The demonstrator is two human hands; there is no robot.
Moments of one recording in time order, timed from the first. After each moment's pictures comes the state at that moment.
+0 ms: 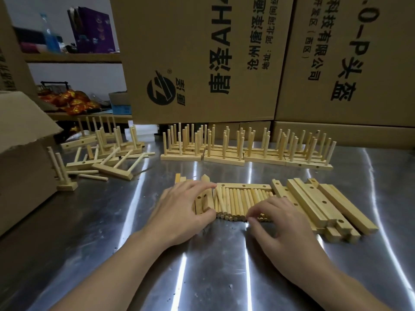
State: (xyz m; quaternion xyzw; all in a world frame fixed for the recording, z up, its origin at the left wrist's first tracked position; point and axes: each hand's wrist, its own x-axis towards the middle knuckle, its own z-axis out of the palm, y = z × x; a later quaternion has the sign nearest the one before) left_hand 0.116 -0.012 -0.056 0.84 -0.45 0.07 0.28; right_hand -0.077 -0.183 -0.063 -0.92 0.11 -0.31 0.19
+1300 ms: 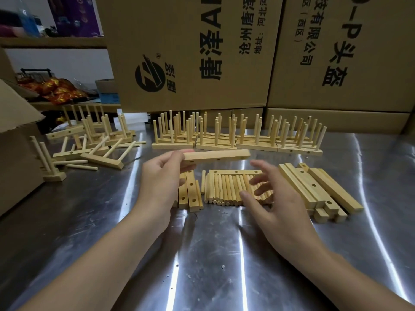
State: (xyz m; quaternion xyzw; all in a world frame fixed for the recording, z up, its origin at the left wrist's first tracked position) left_hand 0.083 -0.017 -0.014 0.64 -0.19 -0.08 0.74; right_hand -0.077 -0.181 -0.062 -0.86 0.12 -0.40 0.28
